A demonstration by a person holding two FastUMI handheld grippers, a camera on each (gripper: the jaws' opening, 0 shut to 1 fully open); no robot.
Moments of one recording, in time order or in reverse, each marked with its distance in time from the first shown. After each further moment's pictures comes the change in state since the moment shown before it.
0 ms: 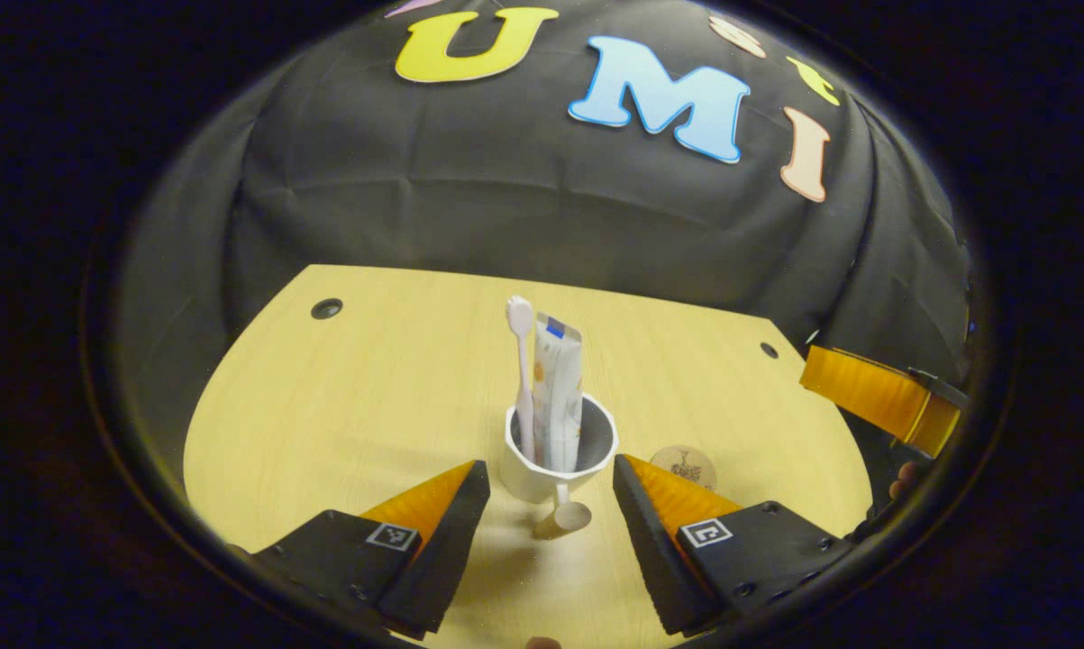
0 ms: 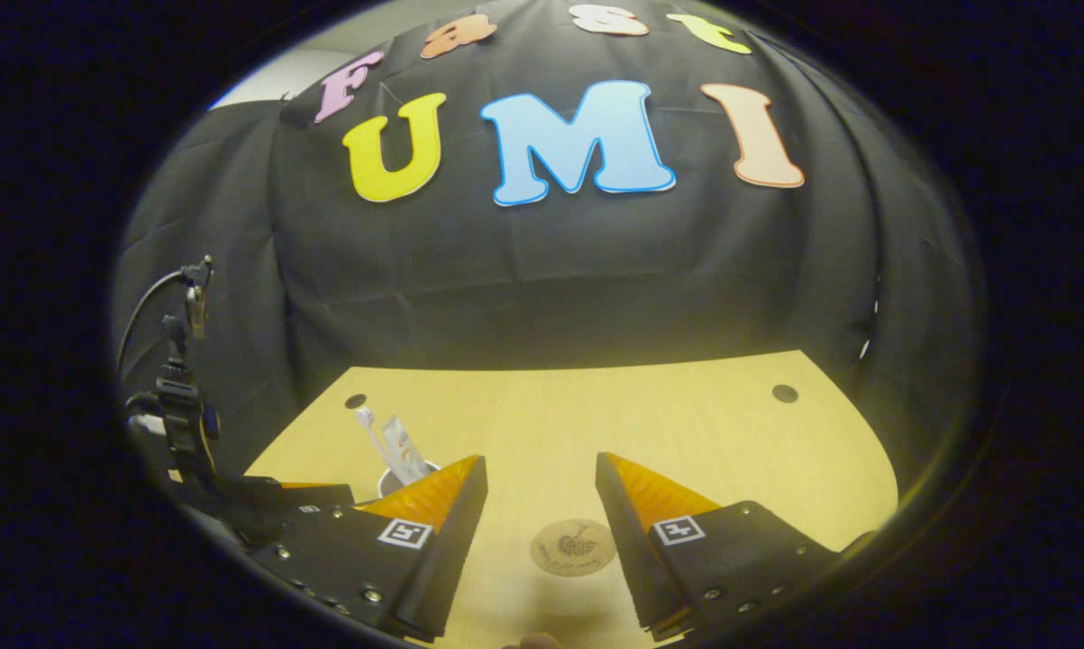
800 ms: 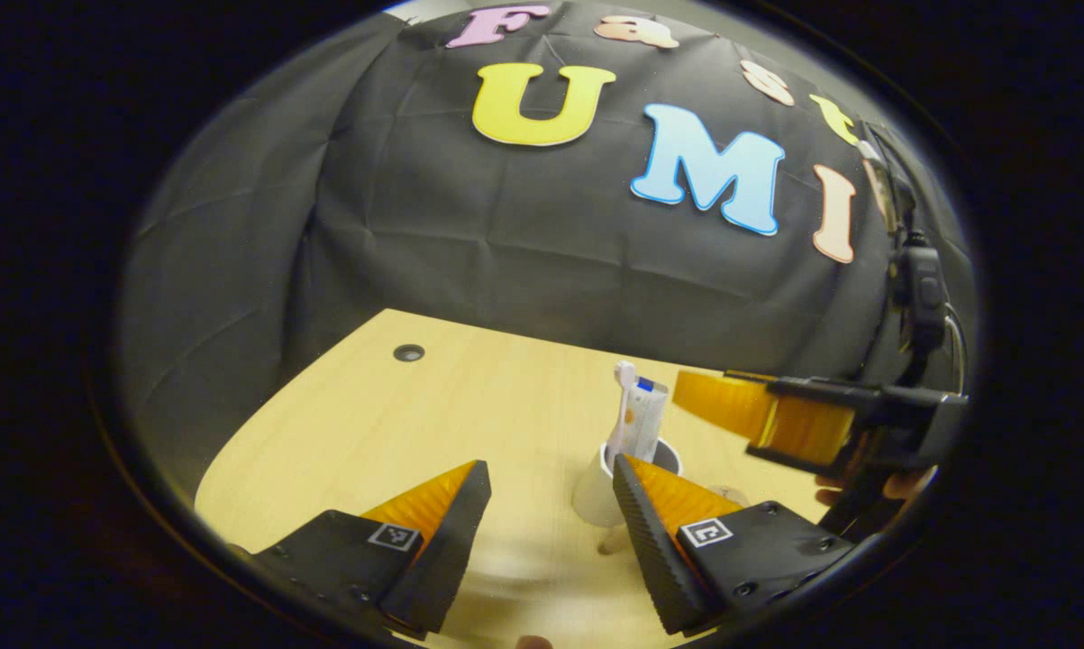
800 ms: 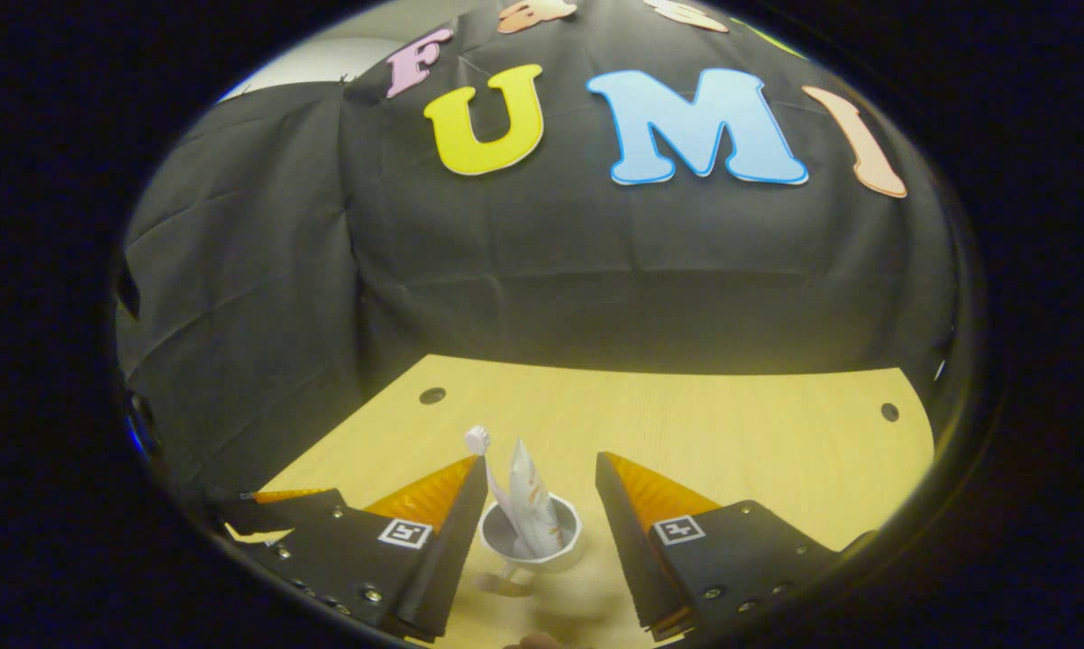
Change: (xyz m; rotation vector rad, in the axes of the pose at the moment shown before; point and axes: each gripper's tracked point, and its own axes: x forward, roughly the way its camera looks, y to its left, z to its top) left arm -0.065 0.062 0.027 -0.066 -0.282 0.113; right arm 0.057 0.125 0.009 -0.085 -0.010 0.224
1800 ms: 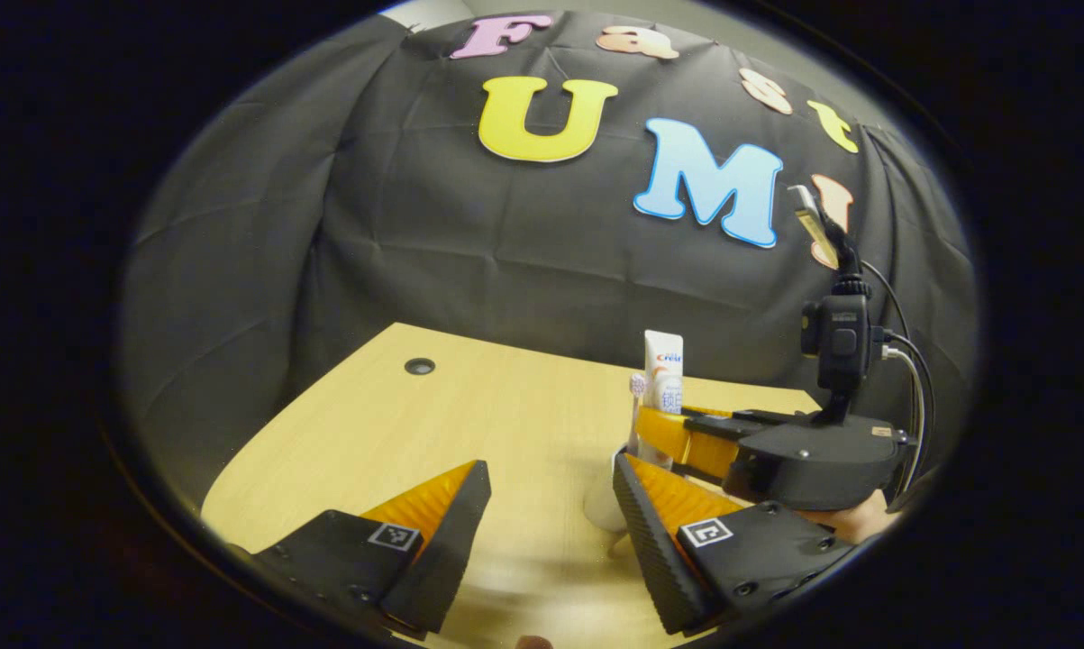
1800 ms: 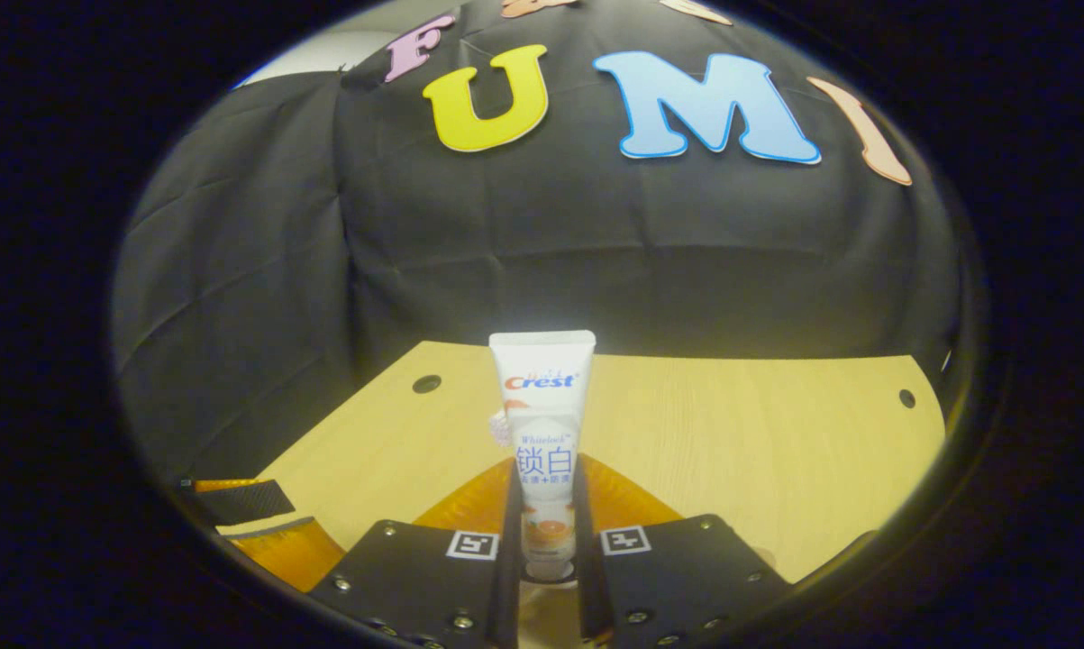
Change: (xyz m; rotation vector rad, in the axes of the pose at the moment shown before) left arm -0.018 0.013 0.011 -0.001 -0.059 0.024; right arm 0.055 0.024 -0.056 -0.015 0.086 -0.015
